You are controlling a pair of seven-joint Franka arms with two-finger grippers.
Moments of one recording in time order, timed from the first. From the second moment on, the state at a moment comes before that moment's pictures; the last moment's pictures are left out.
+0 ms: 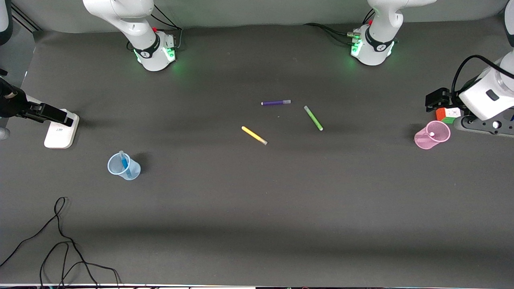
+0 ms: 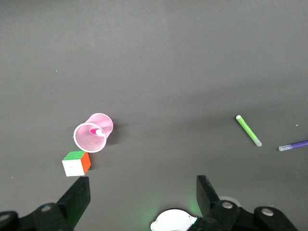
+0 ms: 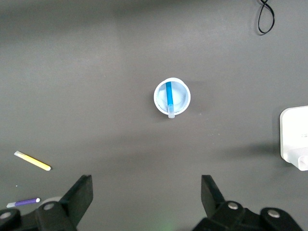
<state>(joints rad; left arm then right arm) 0.04 0.08 -0.14 -1.51 0.05 1.41 0.09 -0.06 0.00 -0.03 -1.64 0.08 1.57 0.11</state>
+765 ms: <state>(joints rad) 0.04 0.08 -0.15 -1.51 0.05 1.41 0.08 -0.02 0.01 -0.04 -1.64 0.03 1.57 0.08</state>
